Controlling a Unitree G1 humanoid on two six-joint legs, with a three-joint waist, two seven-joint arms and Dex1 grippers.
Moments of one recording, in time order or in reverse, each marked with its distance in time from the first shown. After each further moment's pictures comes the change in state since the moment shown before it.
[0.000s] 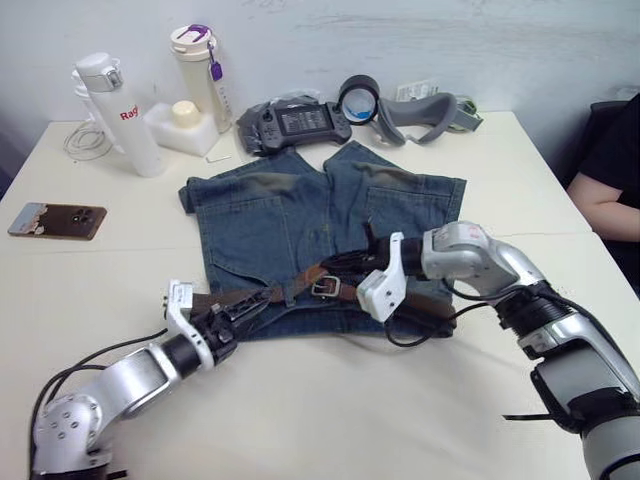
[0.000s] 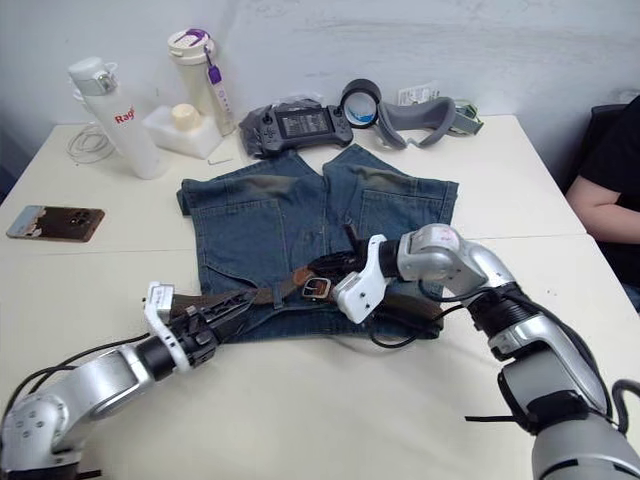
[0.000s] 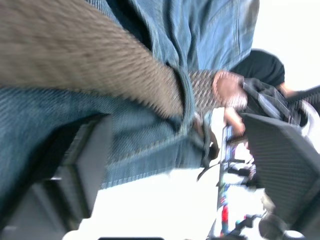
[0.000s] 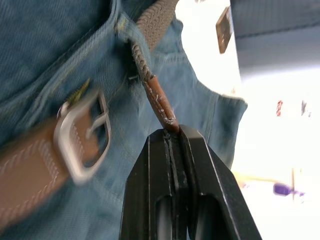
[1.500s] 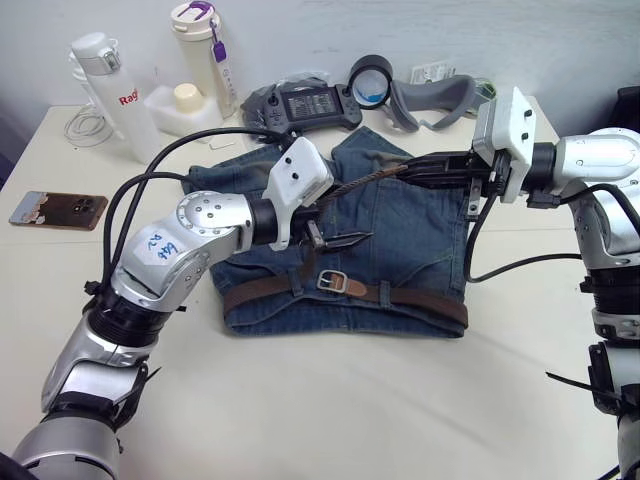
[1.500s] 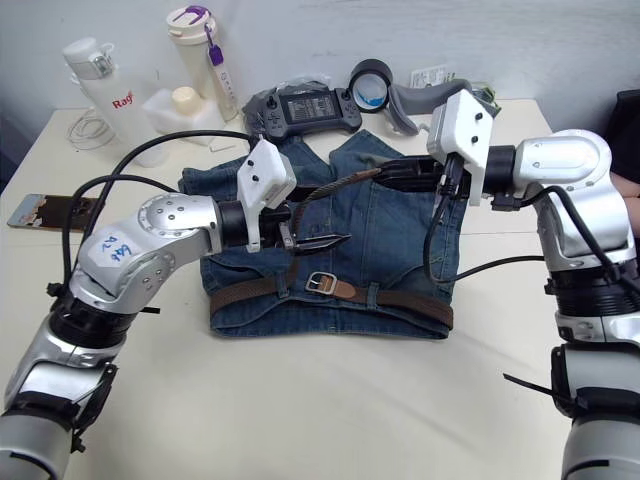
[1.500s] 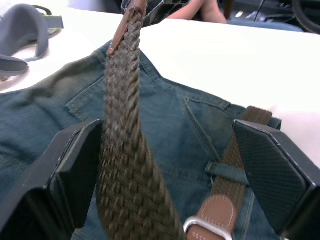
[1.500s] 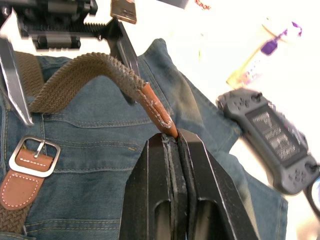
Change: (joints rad) left arm -0.987 0.065 -0.603 0.162 1.353 -0.247 -0.945; right arm -0.036 -0.175 -0.410 -0.354 0.673 1.160 0.430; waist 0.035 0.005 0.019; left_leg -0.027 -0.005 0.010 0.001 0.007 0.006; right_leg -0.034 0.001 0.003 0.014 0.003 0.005
